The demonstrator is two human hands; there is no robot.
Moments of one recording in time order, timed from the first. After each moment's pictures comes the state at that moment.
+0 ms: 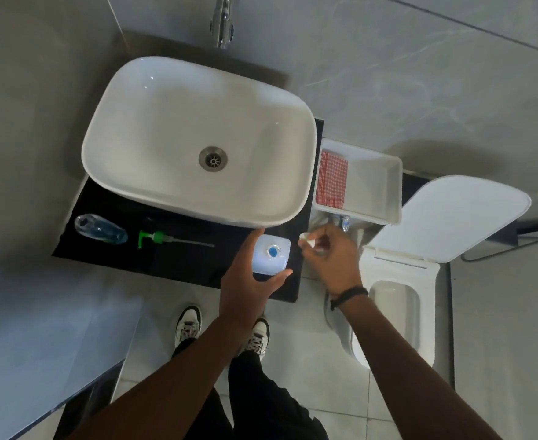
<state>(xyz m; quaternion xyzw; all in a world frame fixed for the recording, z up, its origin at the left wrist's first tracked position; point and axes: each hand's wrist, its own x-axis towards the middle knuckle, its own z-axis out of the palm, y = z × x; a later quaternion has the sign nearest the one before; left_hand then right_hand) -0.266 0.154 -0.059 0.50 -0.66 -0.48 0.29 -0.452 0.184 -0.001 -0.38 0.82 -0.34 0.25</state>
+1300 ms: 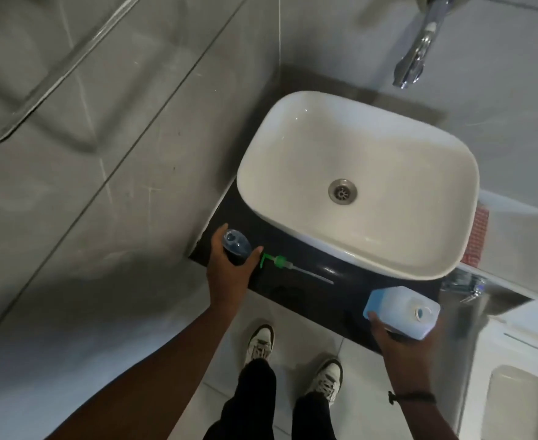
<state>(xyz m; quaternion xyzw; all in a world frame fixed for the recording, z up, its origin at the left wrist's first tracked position) -0.063 0.001 -0.106 0.68 -0.50 -0.38 0.38 -0.341 0.181 -0.085 -0.25 0.74 -0.55 0.30</state>
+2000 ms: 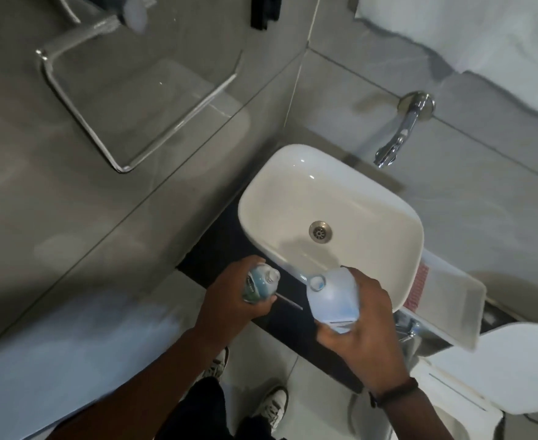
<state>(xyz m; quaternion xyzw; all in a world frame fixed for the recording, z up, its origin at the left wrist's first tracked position) -0.073 0.036 0.006 0.55 -0.64 -0.42 0.34 -0.318 0.103 0.099 -0.64 0.68 -0.29 0.21</state>
